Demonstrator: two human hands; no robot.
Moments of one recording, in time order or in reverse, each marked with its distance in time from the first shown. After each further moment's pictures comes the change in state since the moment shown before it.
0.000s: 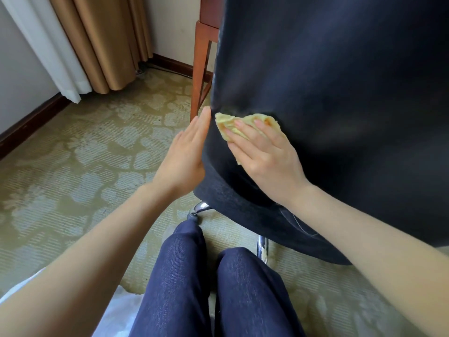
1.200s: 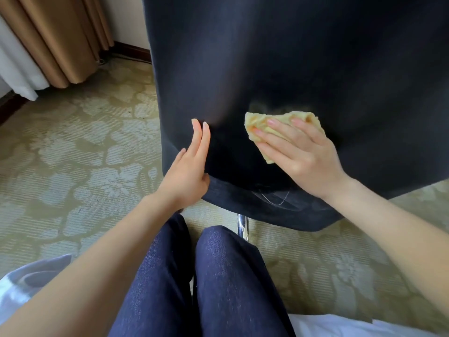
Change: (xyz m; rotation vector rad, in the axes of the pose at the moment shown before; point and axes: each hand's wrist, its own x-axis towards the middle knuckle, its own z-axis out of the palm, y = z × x) left_hand -0.029 0.052 0.068 0.063 -0.238 0.004; right_hand -0.111 0.056 -0.064 -0.096 -0.008 -0.070
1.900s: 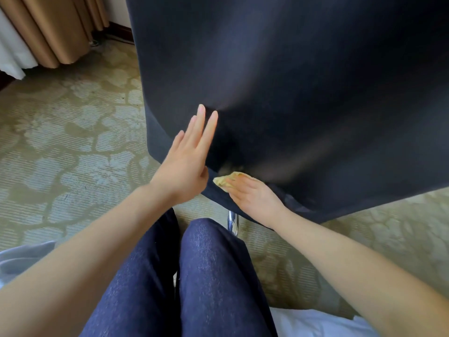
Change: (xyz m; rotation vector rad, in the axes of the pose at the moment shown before) left_hand 0.001 0.014 0.012 0.074 0.076 0.096; right_hand -0.060 -0.103 0.055 0.309 -0.643 -0.078
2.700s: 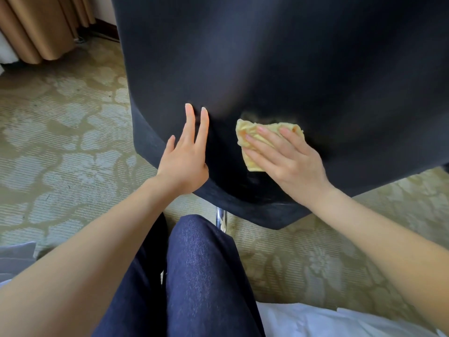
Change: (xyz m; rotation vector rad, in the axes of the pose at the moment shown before) left_hand 0.010 0.027 0.019 0.102 -0.027 -0.182; right_hand -0.044 0.071 -0.093 -0.388 0.445 0.084
